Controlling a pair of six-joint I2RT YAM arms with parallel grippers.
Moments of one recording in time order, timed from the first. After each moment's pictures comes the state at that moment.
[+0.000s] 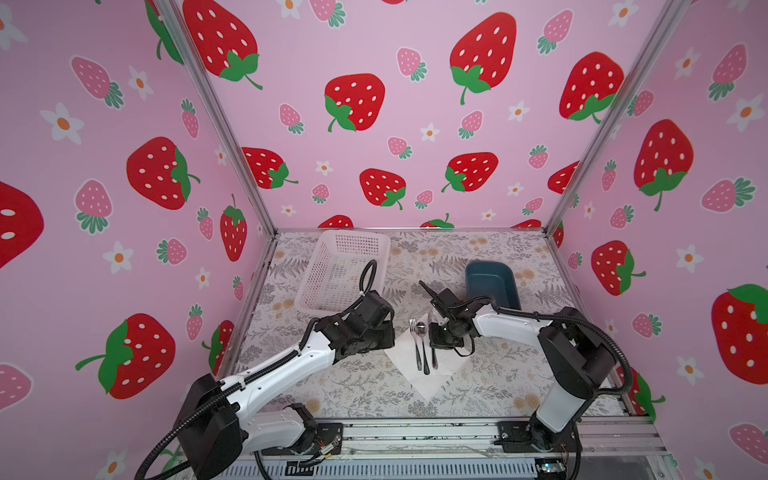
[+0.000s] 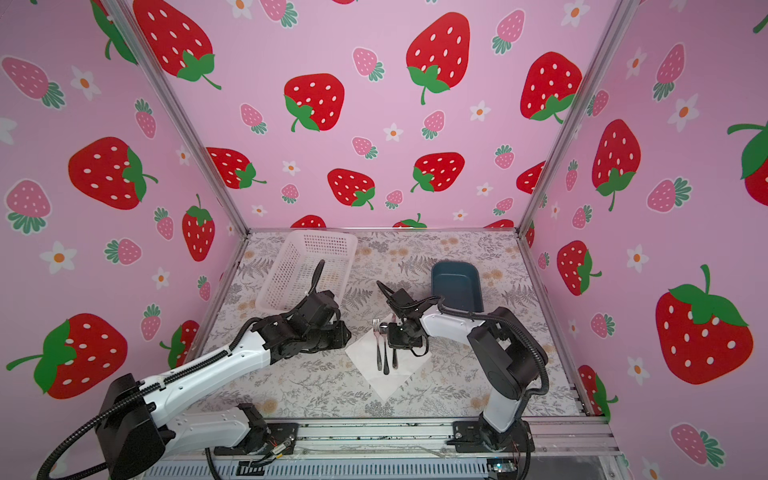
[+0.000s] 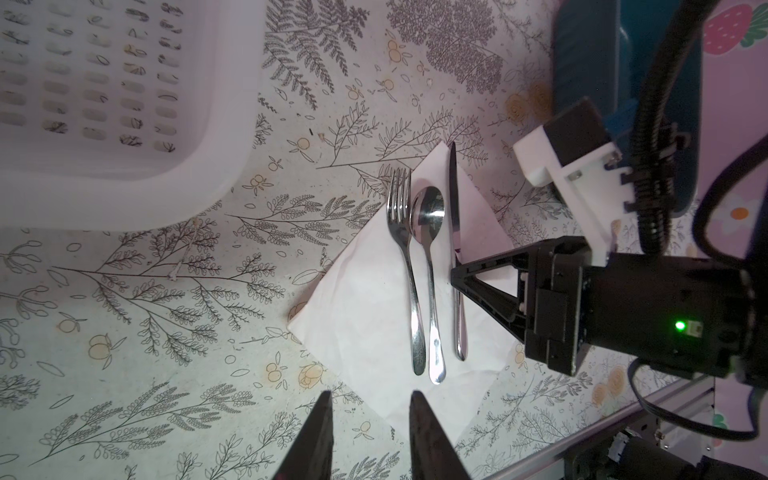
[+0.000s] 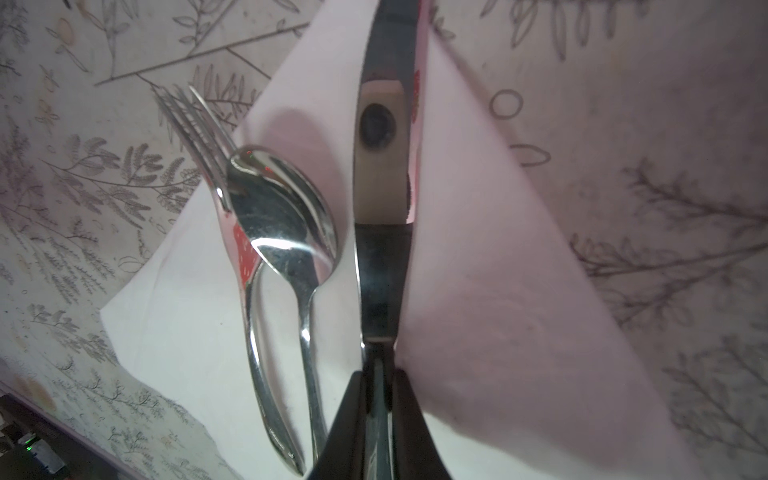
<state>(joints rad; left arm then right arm) -0.75 1.22 0.87 -0.62 0.00 -0.79 0.82 1.73 0.97 -0.48 -0.21 0.68</state>
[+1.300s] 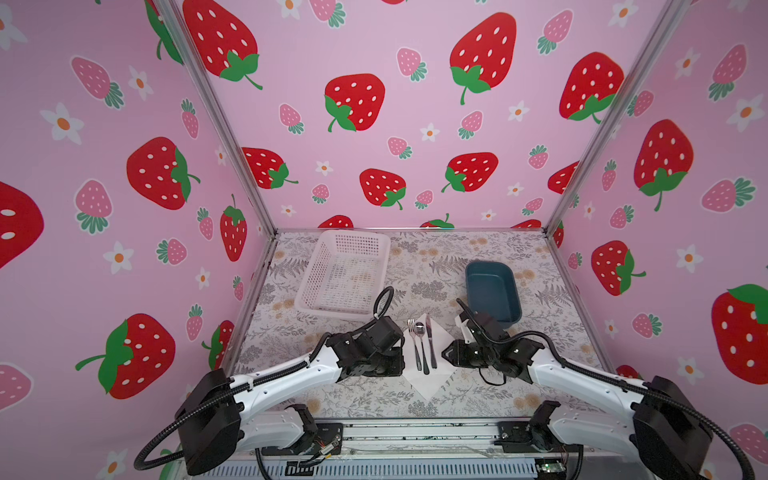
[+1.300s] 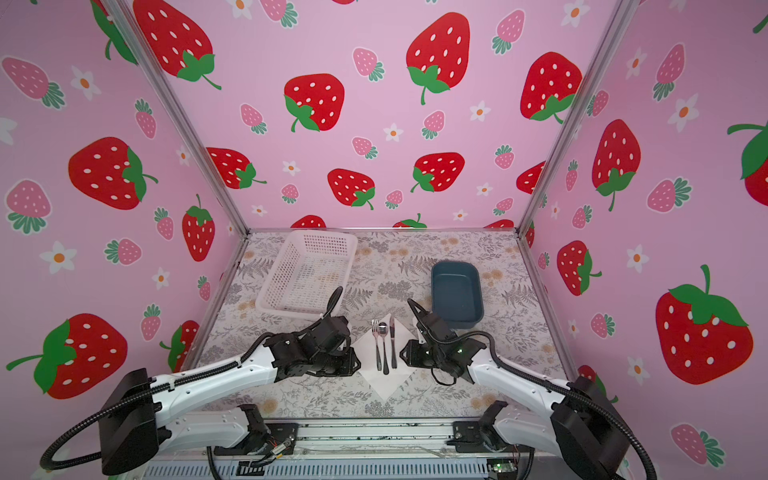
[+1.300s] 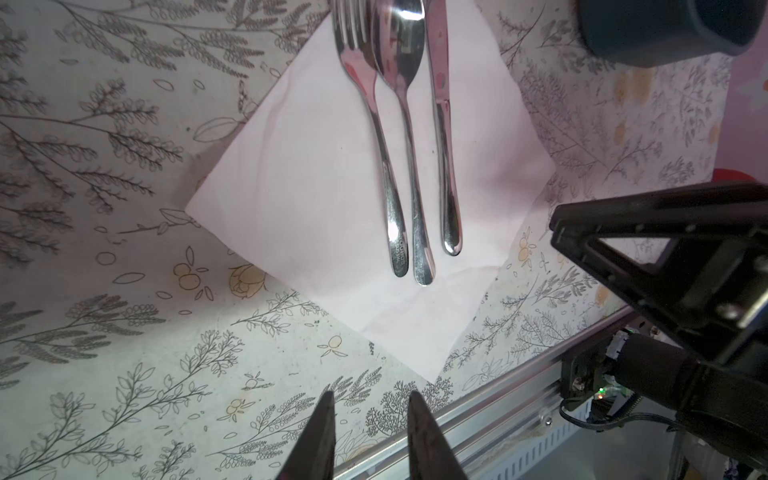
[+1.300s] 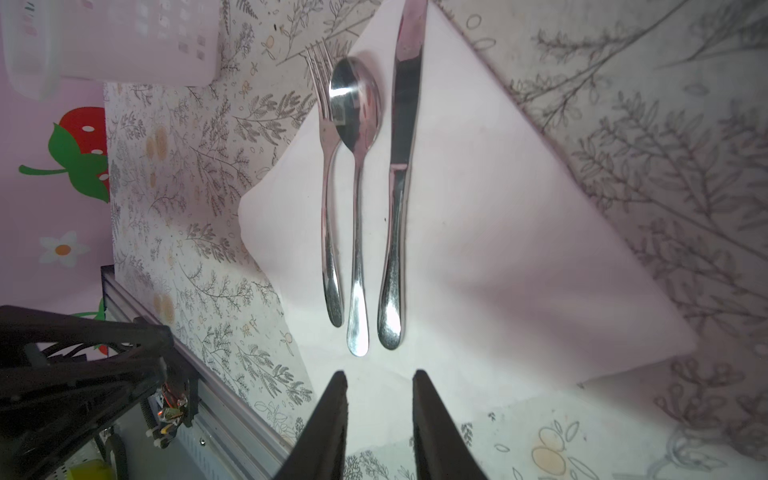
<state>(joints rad) -0.93 1.22 0.74 -0.57 0.11 -0.90 0.86 1.11 0.48 -0.26 -0.26 0.79</state>
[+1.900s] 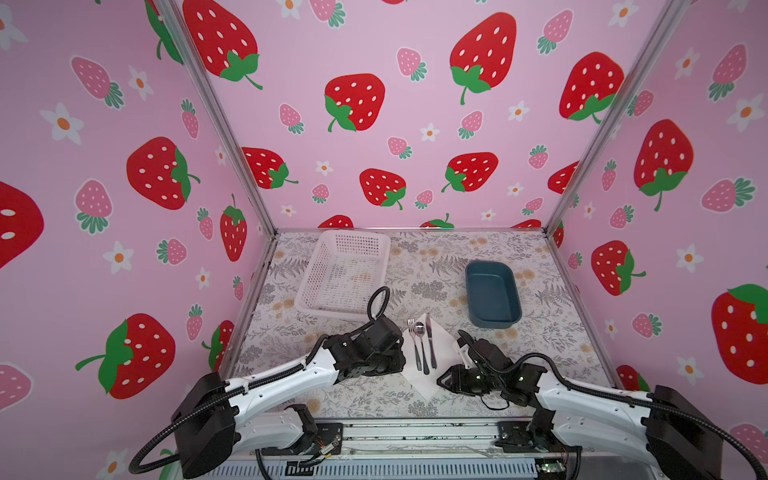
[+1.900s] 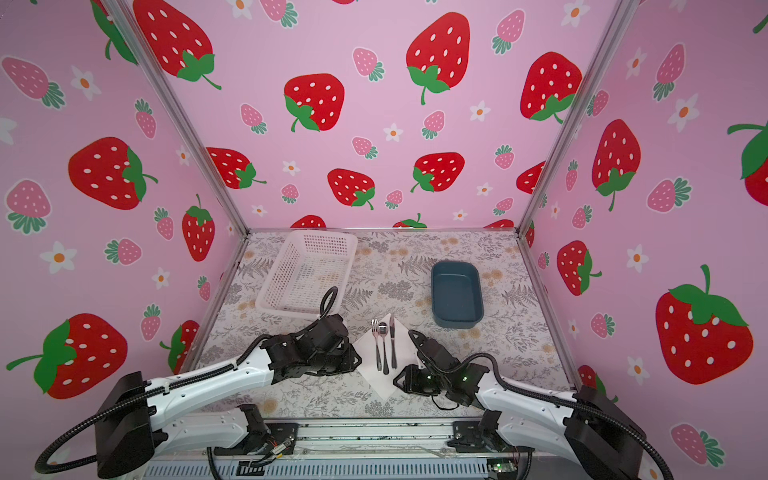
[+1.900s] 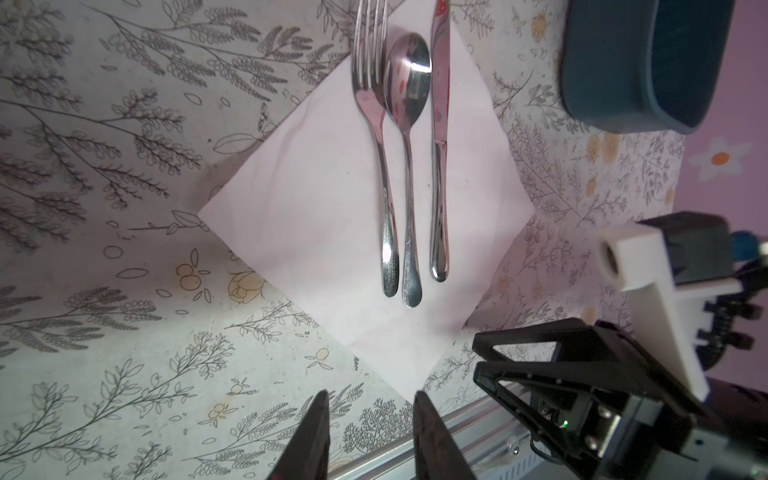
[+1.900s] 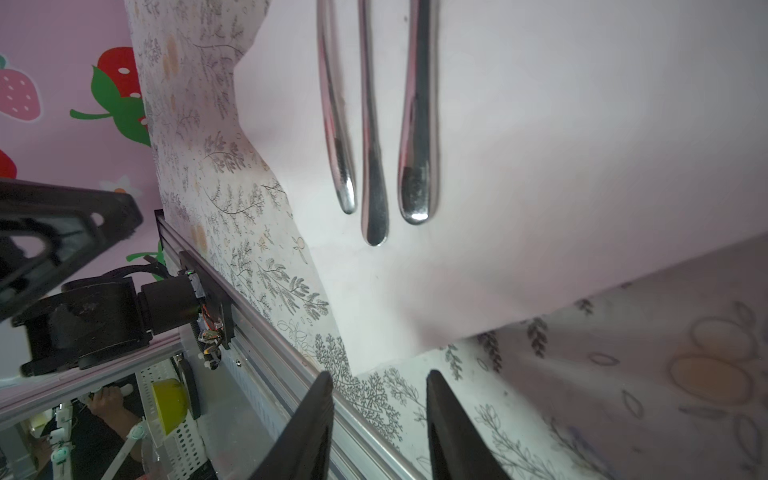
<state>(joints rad) -0.93 1.21 0.74 -0.52 0.05 -1.03 1.03 1.03 0.28 -0.09 -0.32 1.04</state>
